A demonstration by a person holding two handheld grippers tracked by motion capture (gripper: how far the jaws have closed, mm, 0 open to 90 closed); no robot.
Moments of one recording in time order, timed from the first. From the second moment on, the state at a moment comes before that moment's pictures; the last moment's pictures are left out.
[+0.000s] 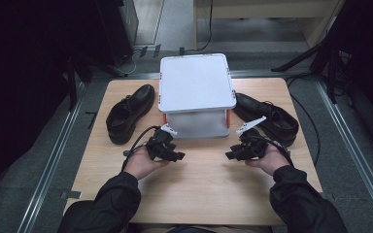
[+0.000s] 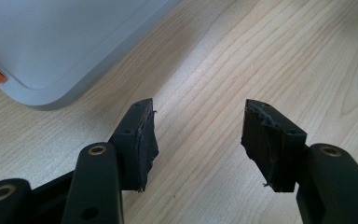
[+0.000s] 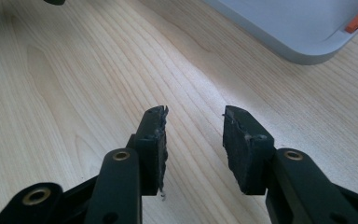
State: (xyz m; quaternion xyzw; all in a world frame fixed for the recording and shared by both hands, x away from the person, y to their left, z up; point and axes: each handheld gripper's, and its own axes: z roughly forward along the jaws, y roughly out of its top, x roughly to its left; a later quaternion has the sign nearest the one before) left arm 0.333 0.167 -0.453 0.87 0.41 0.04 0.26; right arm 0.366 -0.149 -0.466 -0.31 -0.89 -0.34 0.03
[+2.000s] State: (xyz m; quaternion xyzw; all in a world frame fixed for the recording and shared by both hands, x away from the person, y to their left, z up) left arm 0.350 0.286 -0.378 0.85 0.48 0.06 0.20; right arm 0.371 -0.134 -0.470 -0.28 -0.90 -0.32 0.07
